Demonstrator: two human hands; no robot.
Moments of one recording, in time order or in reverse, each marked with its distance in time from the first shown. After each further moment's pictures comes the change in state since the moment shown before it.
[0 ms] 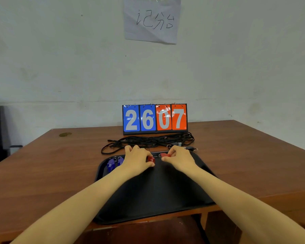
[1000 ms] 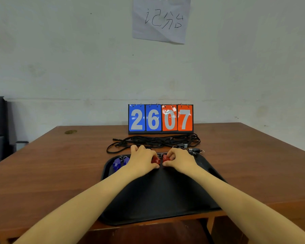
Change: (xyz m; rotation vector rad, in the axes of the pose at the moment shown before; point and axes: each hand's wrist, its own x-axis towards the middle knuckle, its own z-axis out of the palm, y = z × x) left_hand -0.001 -0.005 -0.001 0.006 0.004 0.034; right_hand 0.011 -0.010 0.011 -0.155 -0.089 -0.069
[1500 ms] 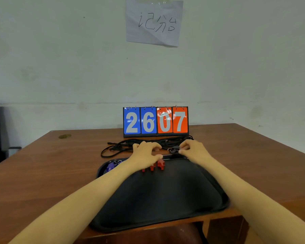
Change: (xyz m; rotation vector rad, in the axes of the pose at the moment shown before) left_hand 0.017 0.015 -0.016 -0.379 0.065 0.031; right_hand 0.008 0.038 -0.051 0.147 0.116 0.019
